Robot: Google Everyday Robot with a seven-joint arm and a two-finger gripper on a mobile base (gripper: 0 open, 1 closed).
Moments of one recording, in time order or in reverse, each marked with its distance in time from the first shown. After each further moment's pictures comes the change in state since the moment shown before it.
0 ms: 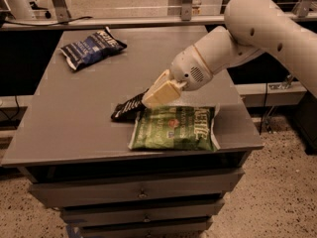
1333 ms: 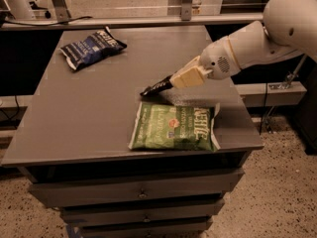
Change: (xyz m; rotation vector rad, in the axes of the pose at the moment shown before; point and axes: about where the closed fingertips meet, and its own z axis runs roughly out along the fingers) arm 0.027 -0.061 -0.071 0.269 -0.087 0.124
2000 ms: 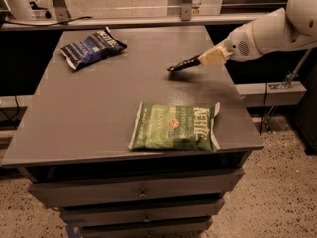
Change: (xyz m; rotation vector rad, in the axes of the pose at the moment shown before) arm 0.009 -0.106 -0.055 0.297 -0.015 0.068
